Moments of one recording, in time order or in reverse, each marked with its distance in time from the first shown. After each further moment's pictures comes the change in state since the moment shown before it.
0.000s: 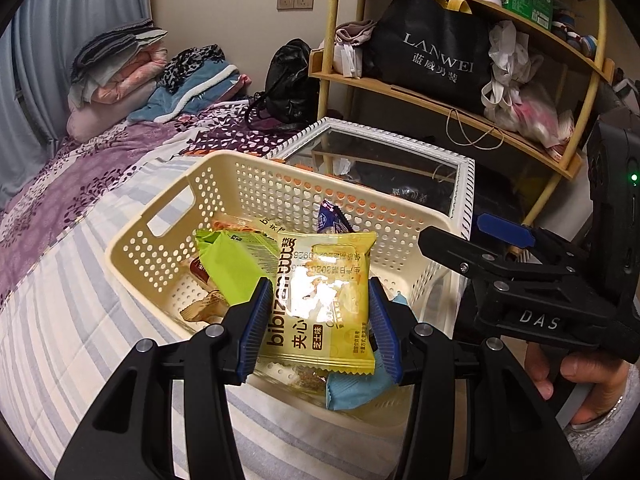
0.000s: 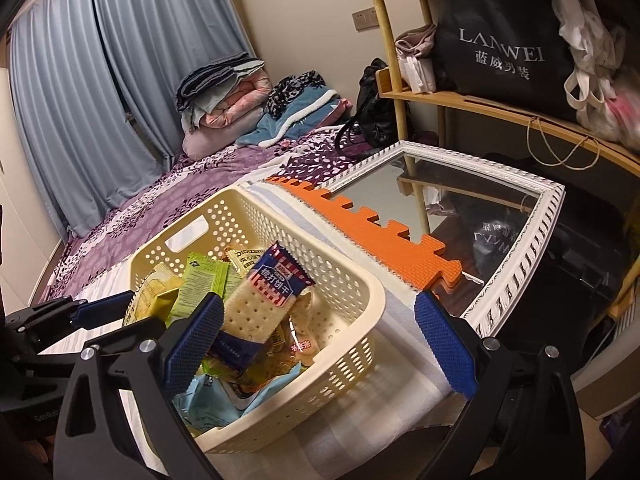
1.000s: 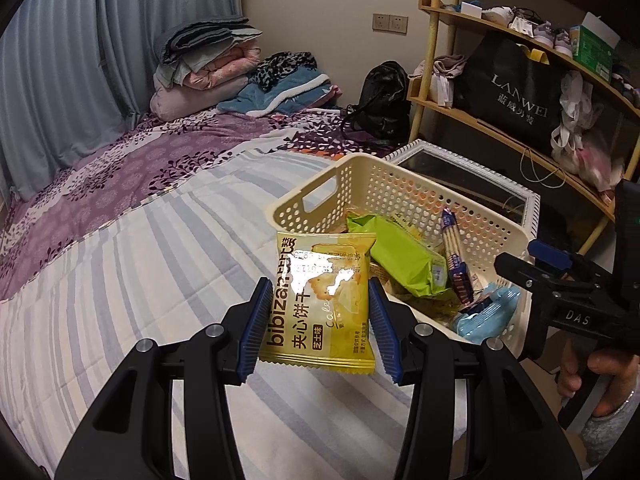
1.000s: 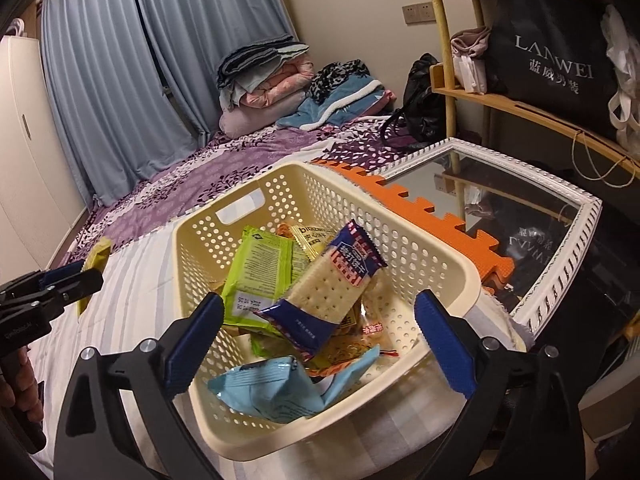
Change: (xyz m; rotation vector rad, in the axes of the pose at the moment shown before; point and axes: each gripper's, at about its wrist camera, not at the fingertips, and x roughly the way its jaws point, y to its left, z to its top) left arm -0.076 0.086 -0.035 -0.159 -0.054 0.210; right arm 0.000 0.047 -0.012 -0.097 0.046 0.096
